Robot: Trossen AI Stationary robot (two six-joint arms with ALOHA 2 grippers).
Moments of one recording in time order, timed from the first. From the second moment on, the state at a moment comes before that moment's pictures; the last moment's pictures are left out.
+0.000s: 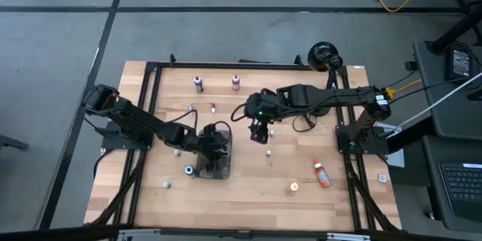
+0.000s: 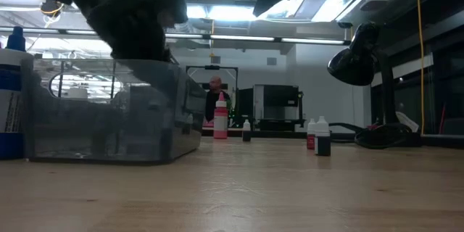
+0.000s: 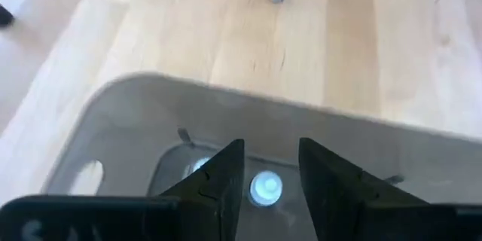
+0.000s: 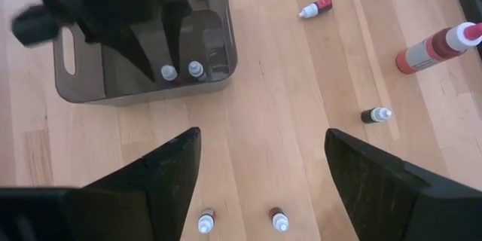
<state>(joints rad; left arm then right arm) -0.28 1.51 0.75 -0.04 -0.27 -0.38 0.06 1.77 1.78 -1.05 0.14 0.23</state>
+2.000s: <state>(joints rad) -0.22 1.10 0.75 0.03 -0.48 -0.25 0.31 1.26 0.40 -0.03 0.58 0.72</state>
